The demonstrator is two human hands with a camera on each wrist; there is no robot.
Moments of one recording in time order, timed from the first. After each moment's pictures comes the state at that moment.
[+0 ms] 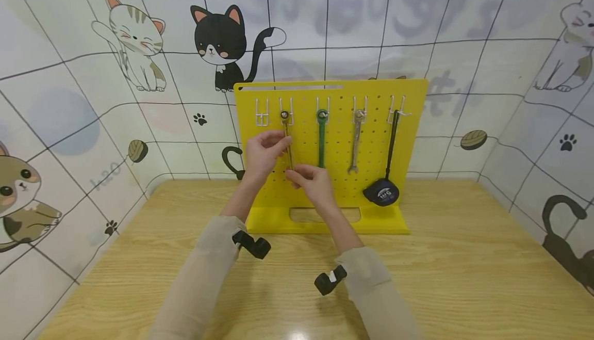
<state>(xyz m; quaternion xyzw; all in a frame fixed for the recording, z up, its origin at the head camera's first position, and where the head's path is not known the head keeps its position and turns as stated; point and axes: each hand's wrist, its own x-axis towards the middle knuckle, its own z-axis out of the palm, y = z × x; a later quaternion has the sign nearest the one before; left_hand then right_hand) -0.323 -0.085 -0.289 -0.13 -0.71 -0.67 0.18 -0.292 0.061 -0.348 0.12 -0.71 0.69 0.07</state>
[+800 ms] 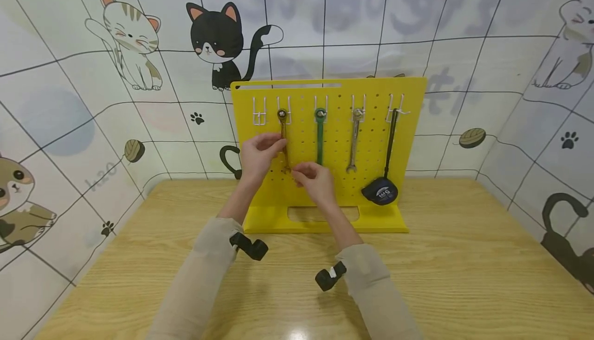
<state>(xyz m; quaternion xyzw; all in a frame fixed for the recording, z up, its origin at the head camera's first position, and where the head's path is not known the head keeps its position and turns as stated) -0.326 -0.090 -0.298 -0.11 -0.71 -0.67 0.19 -0.301 0.066 -0.353 0.10 -0.73 0.67 0.10</state>
